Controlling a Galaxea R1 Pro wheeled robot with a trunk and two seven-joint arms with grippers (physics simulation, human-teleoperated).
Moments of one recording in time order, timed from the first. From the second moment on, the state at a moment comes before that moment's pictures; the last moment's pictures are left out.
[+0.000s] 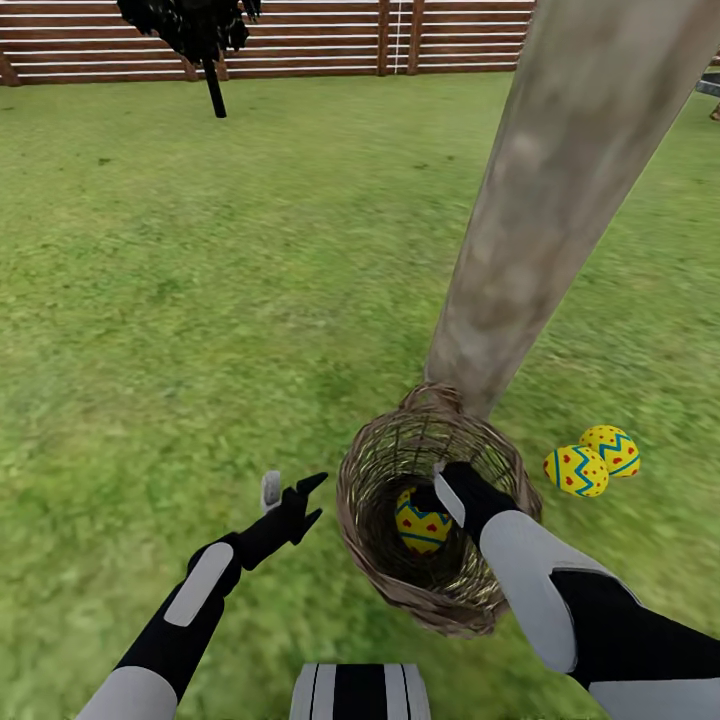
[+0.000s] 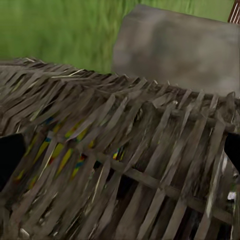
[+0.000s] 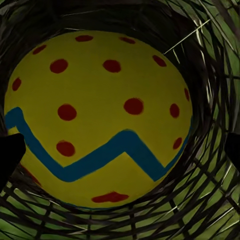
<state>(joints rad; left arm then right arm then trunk) -0.51 -0.02 -0.10 -0.94 1.34 0.55 -0.18 -1.03 0.14 -0.10 -0.27 0.03 0.62 -0.16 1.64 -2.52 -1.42</state>
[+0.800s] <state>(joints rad) -0.50 -0.01 -0.07 -0.95 1.34 0.56 -0.18 -1.03 0.14 -0.07 -0.28 0.00 0.63 -0.09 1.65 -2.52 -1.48</state>
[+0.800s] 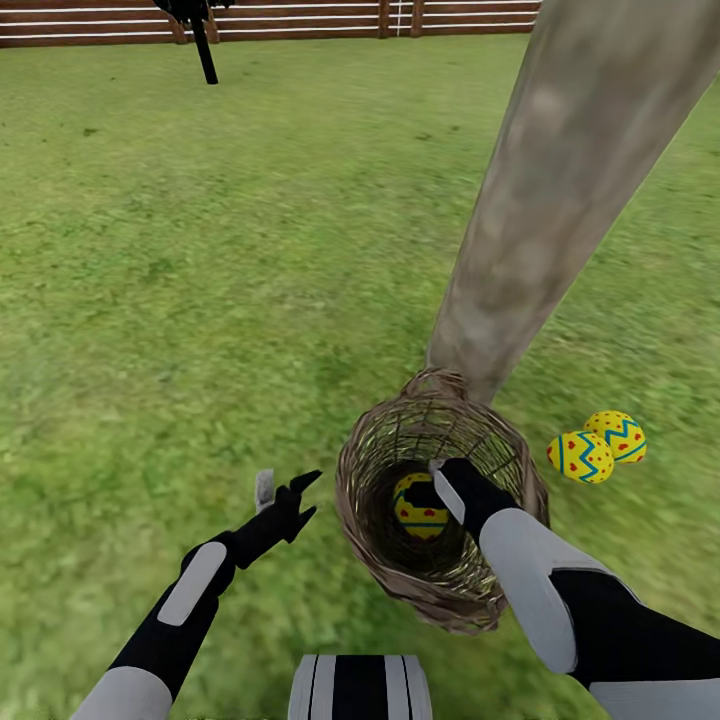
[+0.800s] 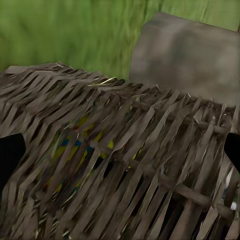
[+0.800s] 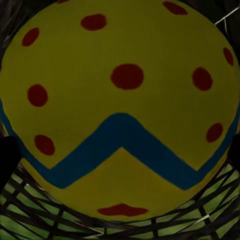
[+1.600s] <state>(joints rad) -0.50 -0.01 -0.03 -0.94 1.34 0.56 -0.18 -1.03 0.14 -0.07 -0.29 0.01 0.63 -0.09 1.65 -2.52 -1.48</state>
